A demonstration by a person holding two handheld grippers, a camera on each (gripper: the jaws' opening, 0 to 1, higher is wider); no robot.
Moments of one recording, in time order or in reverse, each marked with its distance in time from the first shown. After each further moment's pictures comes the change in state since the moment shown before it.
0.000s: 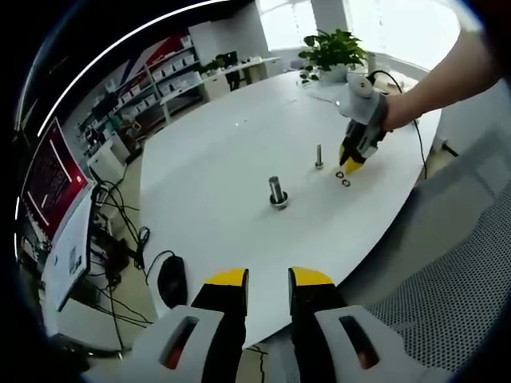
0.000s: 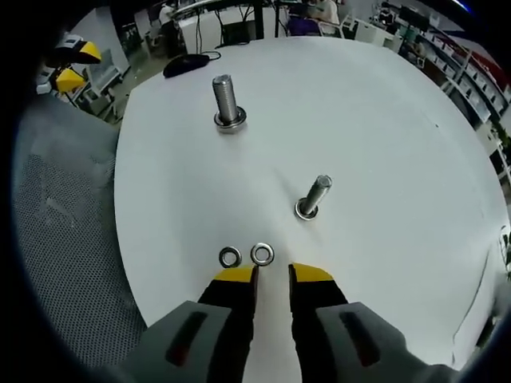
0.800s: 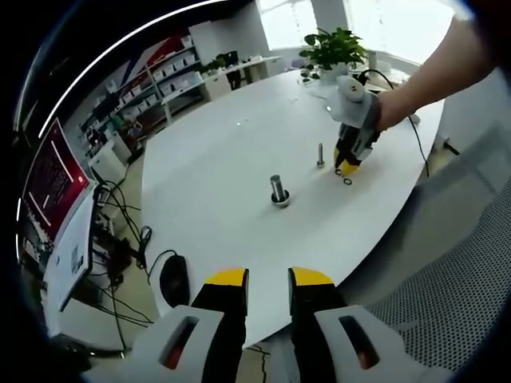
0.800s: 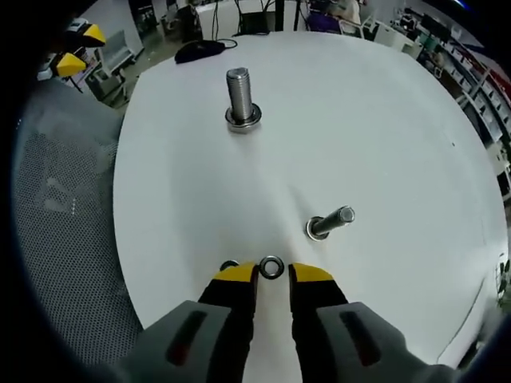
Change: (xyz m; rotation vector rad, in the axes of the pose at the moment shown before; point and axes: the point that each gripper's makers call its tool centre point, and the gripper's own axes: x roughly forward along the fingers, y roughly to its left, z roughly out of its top) left arm -0.001 0.001 -0.001 0.006 0.004 0.012; right arm 0.009 0.002 0.011 -0.101 0.050 0.027
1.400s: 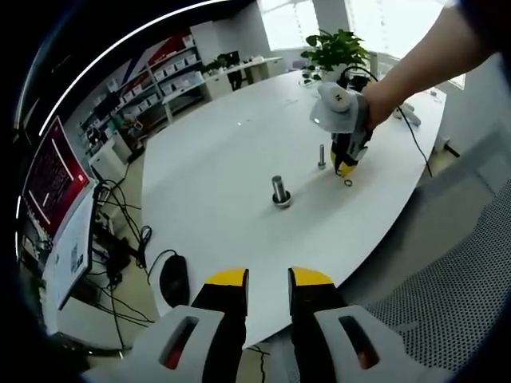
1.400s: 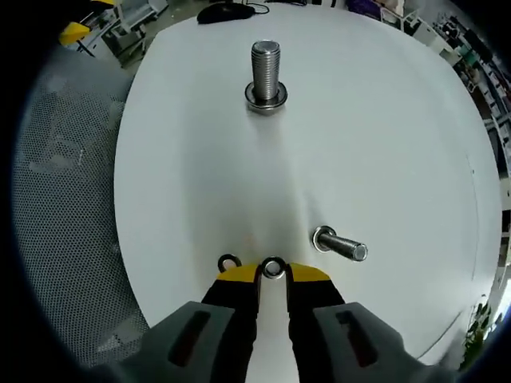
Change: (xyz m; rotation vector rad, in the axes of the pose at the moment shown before) left arm 0.001 0.002 0.000 -0.010 -0.003 -0.002; right arm 0.004 0.001 0.000 -0.176 0.212 0.033
